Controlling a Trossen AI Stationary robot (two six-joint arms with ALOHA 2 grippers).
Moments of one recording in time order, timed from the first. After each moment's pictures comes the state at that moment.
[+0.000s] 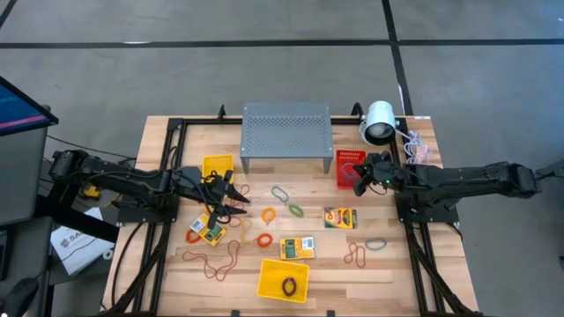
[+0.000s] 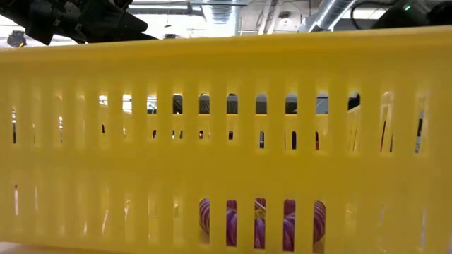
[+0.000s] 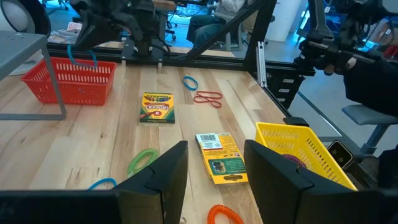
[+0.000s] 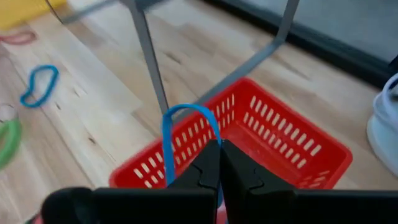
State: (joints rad) left arm -0.08 0.92 0.38 0.31 0.13 -0.11; right arm -0.11 0.72 0.31 -0.31 0.51 0.45
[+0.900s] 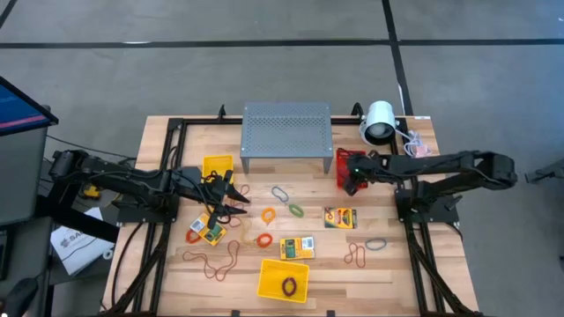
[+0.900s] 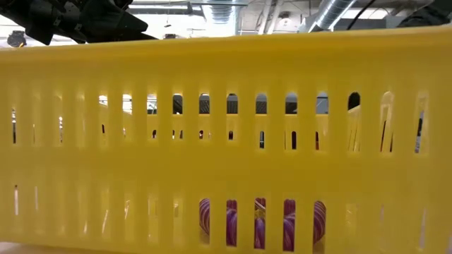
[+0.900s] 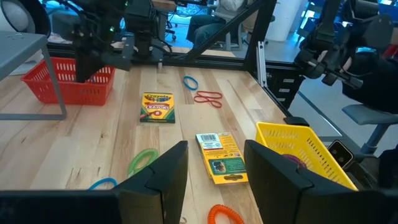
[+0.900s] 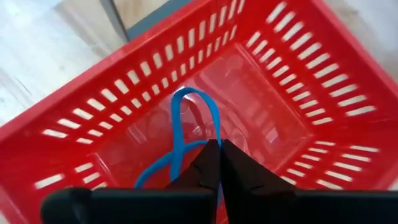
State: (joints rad) left arm -0.08 0.92 0.38 0.31 0.13 -0.11; right arm -0.30 1.21 0.46 -0.37 0.31 0.33
